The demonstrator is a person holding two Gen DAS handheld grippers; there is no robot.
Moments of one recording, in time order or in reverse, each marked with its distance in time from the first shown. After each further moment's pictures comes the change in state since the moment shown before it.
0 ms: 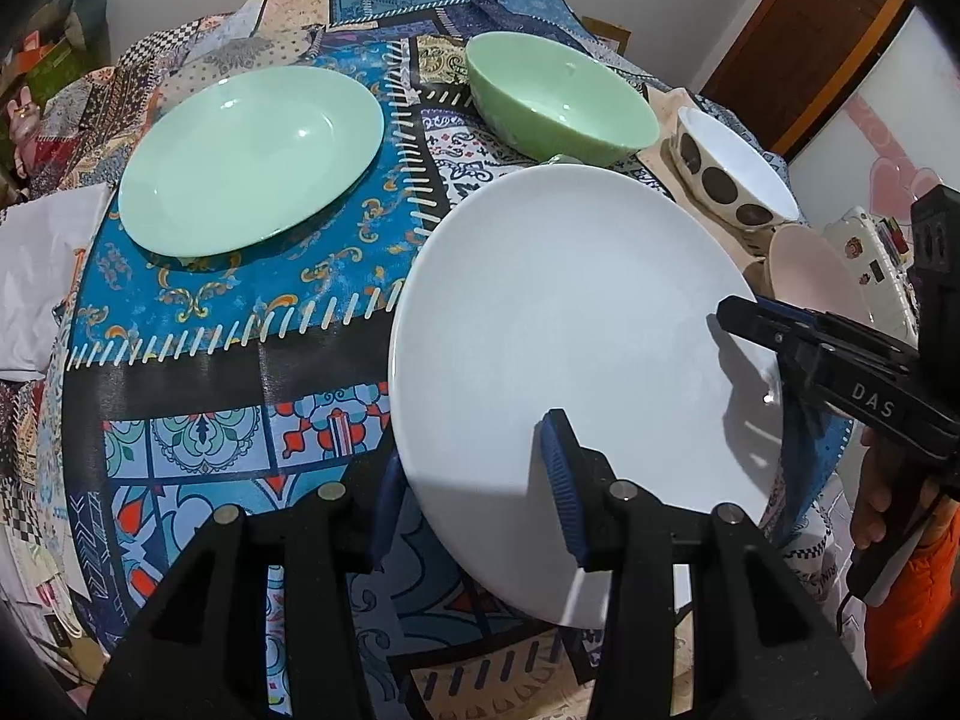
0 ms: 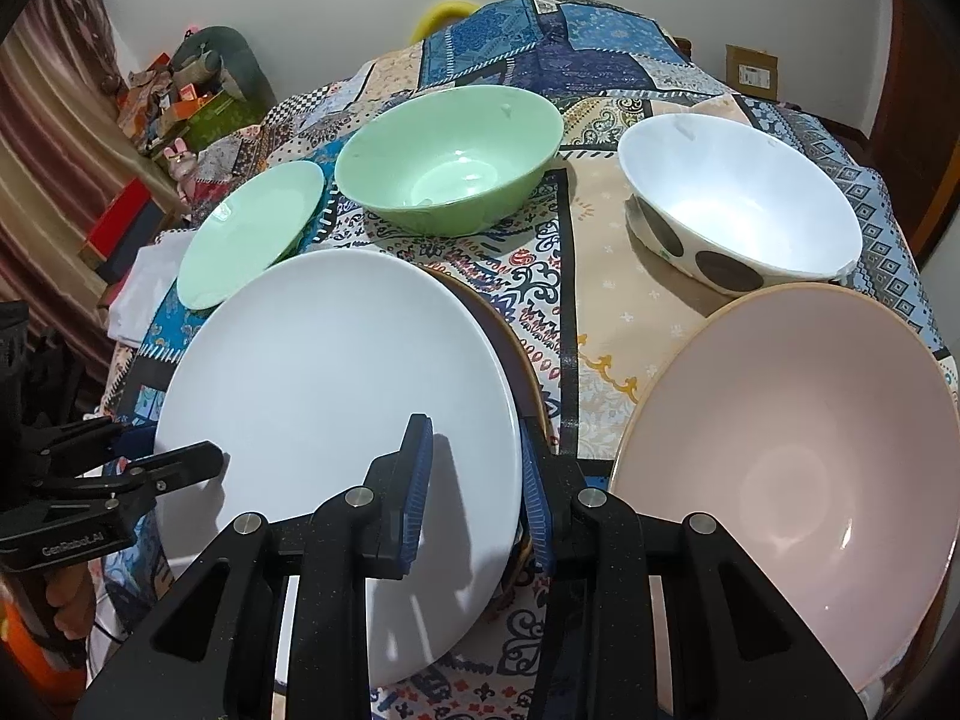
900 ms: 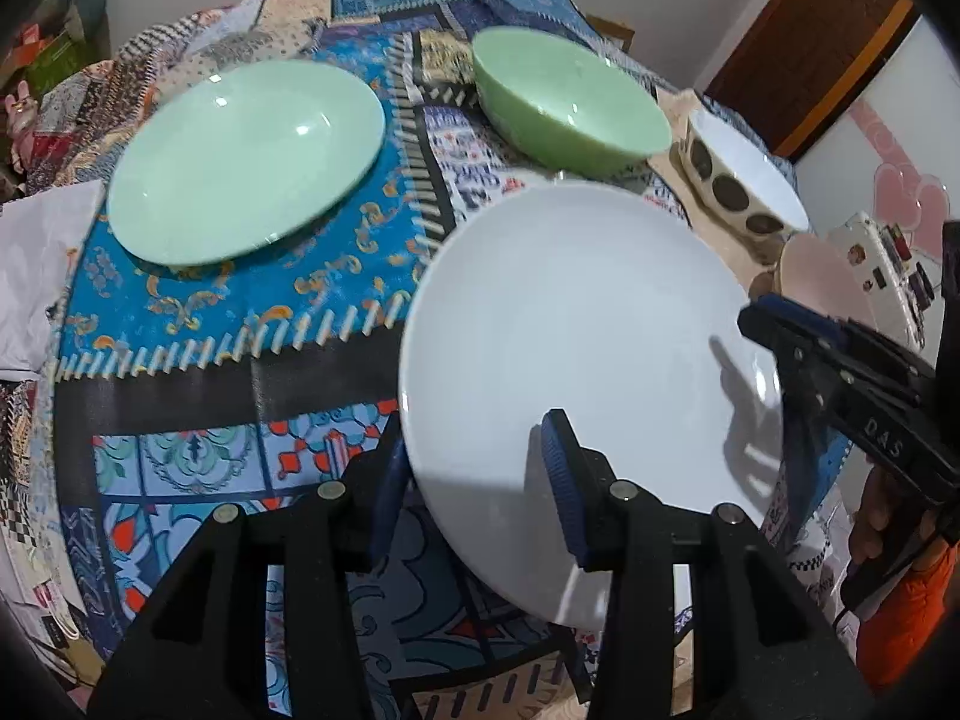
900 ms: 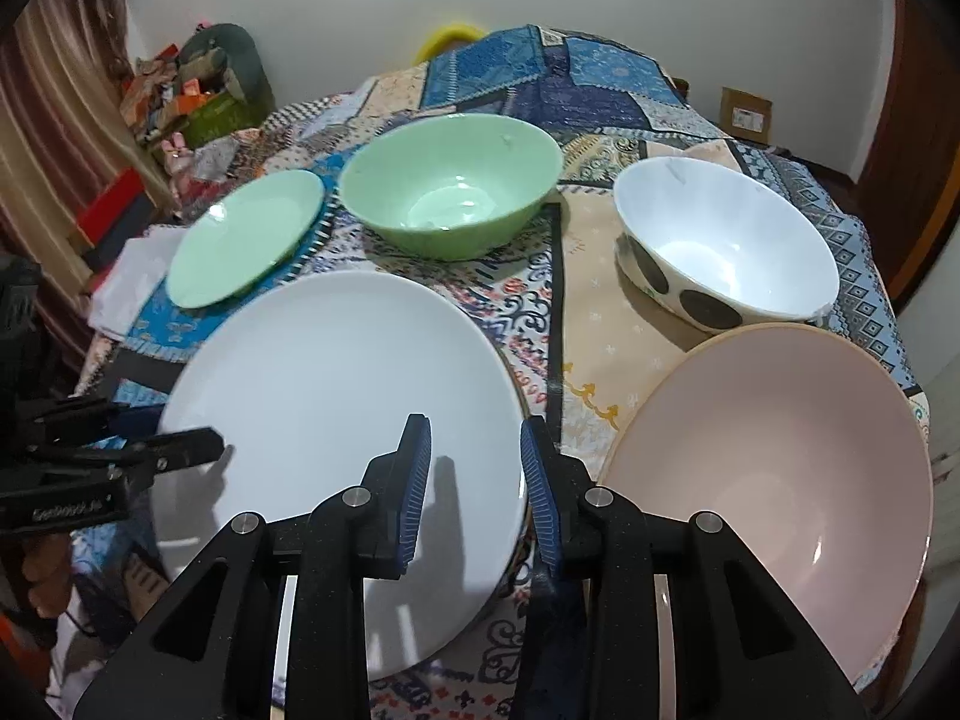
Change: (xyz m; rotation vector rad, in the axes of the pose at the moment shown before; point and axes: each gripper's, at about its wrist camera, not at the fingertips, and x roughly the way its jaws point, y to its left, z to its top) left arm 0.003 0.005 0.009 -0.011 -0.009 -0.002; right arm -0.009 0.007 0.000 -0.069 -0.069 -0.061
